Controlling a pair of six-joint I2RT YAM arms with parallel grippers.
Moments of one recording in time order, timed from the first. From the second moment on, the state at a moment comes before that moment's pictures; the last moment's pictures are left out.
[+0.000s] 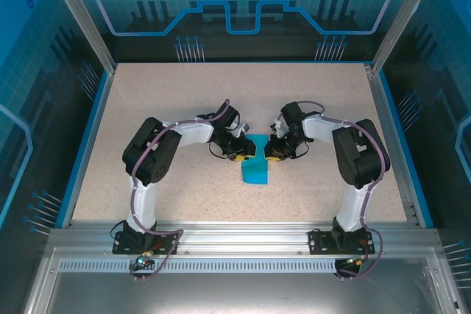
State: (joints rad) left arm -0.53 2.05 1.26 -0.39 0.68 -0.61; right arm 0.34 1.88 1.11 -0.62 -0.59 0.39
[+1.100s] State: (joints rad) left arm -0.56 2.00 1.22 -0.39 0.66 -0.58; right arm 0.34 2.09 1.36 -0.63 -0.58 0.45
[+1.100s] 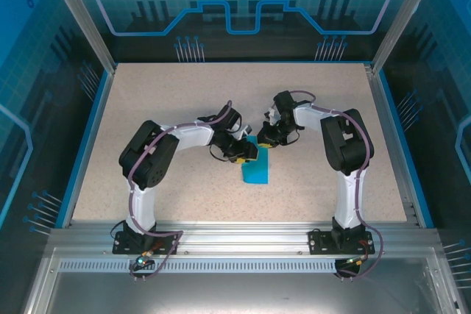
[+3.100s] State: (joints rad) left arm -0.58 1.98 1.15 -0.30 0.69 -0.51; right arm 0.35 2.05 1.34 -0.62 -0.56 0.45
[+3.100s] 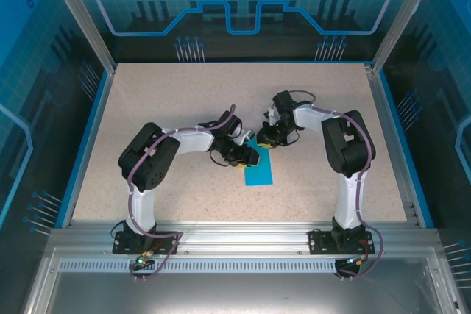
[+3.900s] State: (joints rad) left arm -0.59 1.99 1.17 -0.32 0.66 -0.54; right arm 0.44 1.77 0.91 -0.63 -0.58 0.46
